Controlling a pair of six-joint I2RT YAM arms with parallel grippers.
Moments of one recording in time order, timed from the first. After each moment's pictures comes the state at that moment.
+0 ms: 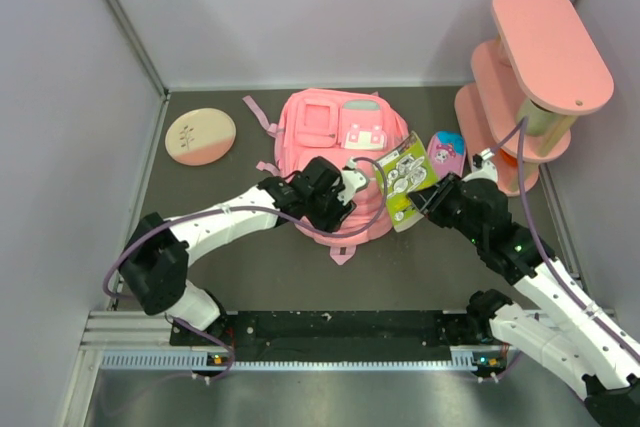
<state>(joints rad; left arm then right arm) -0.84 1.52 1.08 -0.49 0.10 0.08 0.57 0.69 0.70 -0.45 0.16 0.95</state>
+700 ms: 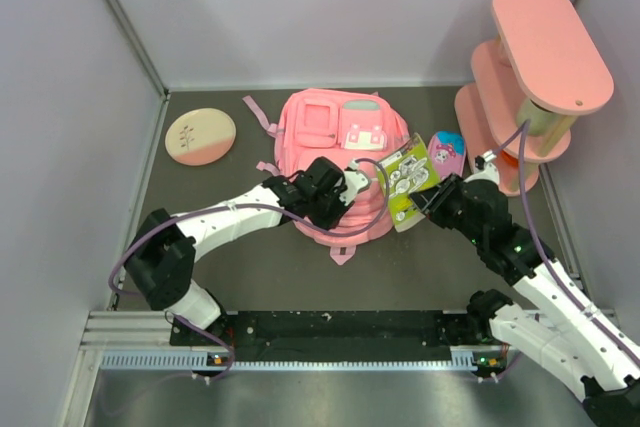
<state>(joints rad) -0.84 1.55 1.09 -0.50 0.11 0.08 0.55 0.68 0.68 -0.45 0.15 0.96</state>
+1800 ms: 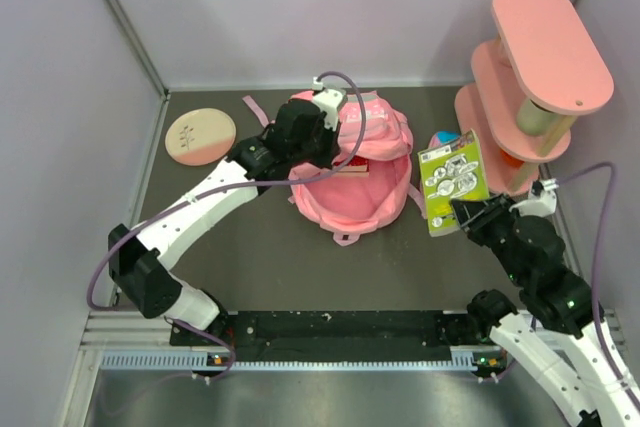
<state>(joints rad) -0.74 1.48 1.41 -0.47 -0.03 -0.17 0.51 0.37 0.73 -0.68 0.32 0.88</state>
